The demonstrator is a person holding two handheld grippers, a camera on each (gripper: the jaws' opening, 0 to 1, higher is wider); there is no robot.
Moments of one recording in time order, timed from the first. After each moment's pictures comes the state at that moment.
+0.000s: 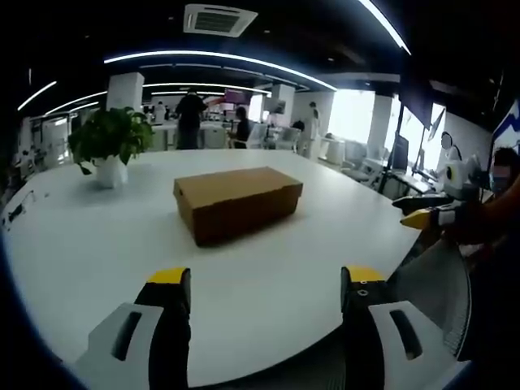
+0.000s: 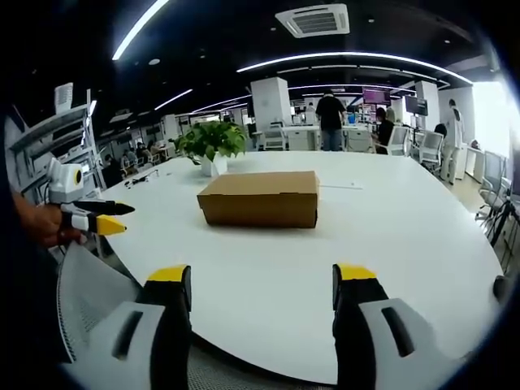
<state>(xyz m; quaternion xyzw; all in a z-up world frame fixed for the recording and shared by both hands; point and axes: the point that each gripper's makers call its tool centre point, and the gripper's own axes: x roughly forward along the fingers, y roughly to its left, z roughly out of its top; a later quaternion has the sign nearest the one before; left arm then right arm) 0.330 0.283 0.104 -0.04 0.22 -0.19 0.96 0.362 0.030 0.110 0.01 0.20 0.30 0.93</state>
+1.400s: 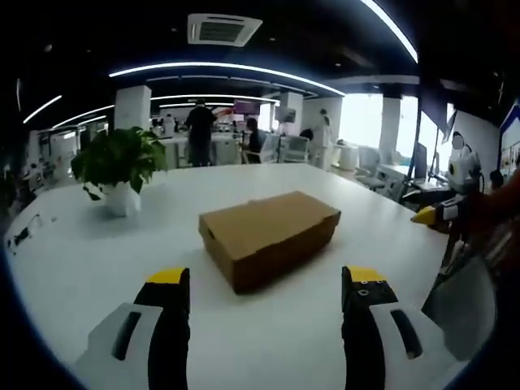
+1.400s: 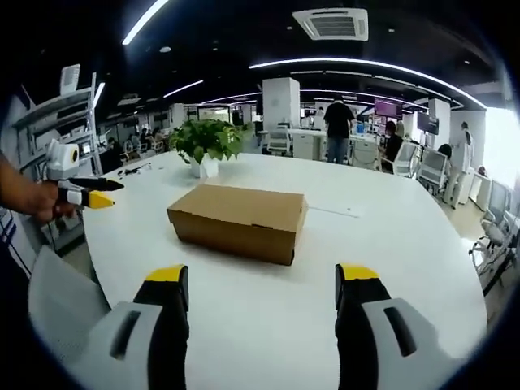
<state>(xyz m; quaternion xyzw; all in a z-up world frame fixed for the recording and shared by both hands) 0.427 0.329 0.134 -0.02 0.19 -0.16 0.97 0.477 0.029 0.128 -0.05 0.19 0.32 0.93</state>
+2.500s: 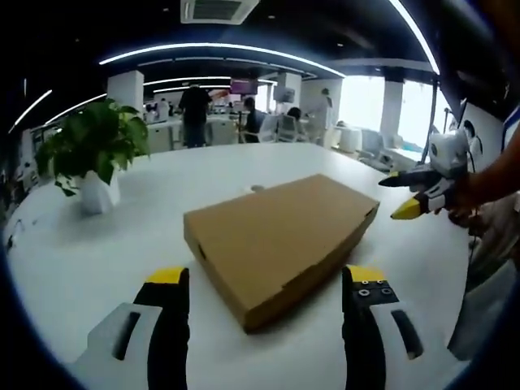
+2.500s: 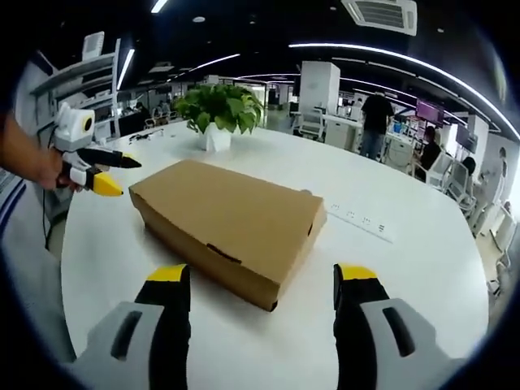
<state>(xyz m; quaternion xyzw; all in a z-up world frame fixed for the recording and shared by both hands) 0.545 0.316 0.071 0.00 0.24 -0.17 0.96 0.613 0.082 0.066 -0.13 0.22 0.40 0.88</state>
